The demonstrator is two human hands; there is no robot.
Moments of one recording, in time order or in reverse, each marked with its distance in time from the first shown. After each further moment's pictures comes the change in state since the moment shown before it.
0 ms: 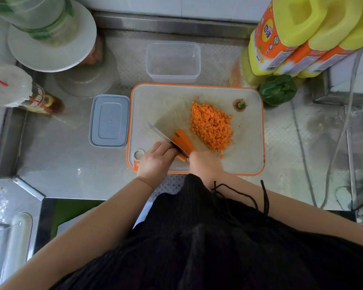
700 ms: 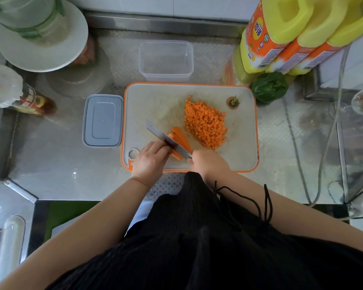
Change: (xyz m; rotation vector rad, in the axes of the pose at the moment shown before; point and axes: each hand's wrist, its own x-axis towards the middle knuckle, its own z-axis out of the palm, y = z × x) left_hand -0.004 -0.001 0.003 -0.029 0.030 -0.053; right_hand -0.005 0.019 0.000 0.067 -0.064 0.013
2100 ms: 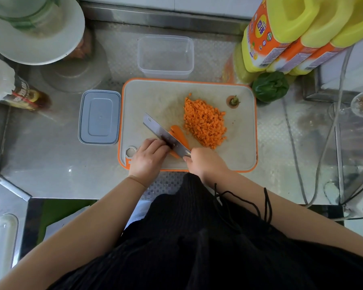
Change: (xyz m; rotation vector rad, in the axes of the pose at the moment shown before) left_hand -0.004 -0.005 0.003 0.029 0.025 0.041; right_hand -0.003 -0.005 -0.007 0.046 0.017 -0.013
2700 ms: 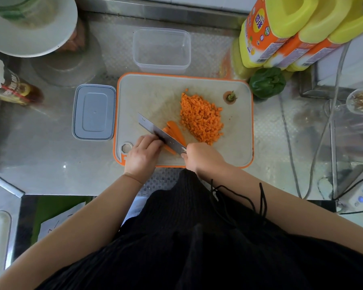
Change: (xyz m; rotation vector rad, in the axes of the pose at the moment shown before) left_hand -0.002 0.002 0.001 -0.060 0.011 -0.152; right_hand 0.000 -0.001 -0.005 -0.061 -0.036 -0.014
